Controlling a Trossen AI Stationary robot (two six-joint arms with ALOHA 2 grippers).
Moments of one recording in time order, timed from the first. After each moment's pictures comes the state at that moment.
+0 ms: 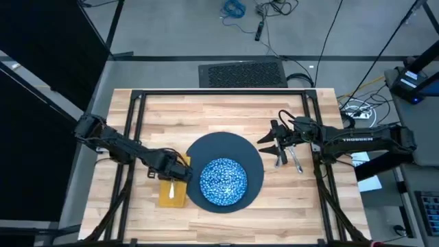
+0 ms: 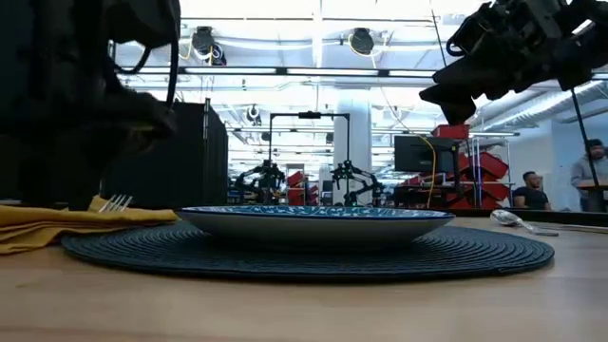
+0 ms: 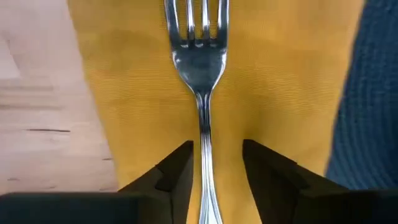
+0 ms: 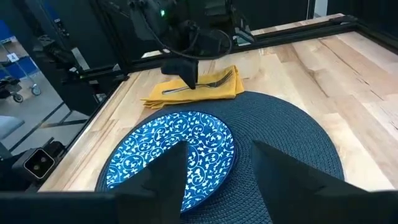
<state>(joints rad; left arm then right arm) -0.33 1.49 0.82 -0.81 0.04 -1.82 -0.20 0.83 0.31 0.25 -0.34 0.13</state>
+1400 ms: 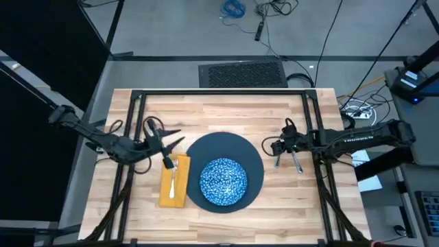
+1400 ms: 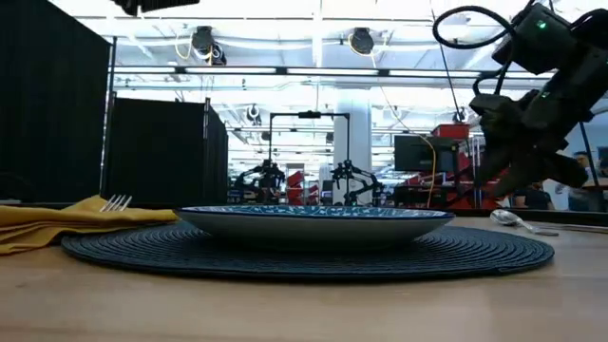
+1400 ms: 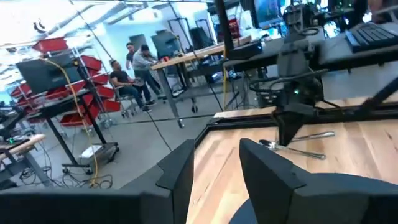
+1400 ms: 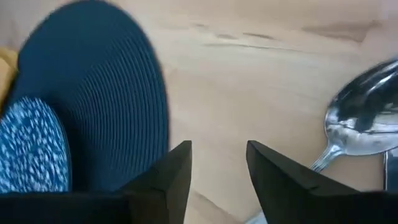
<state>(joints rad) -0.44 0.77 0.48 0.38 -0.88 0.35 -0.04 0.83 0.32 -0.41 0.22 1.10</state>
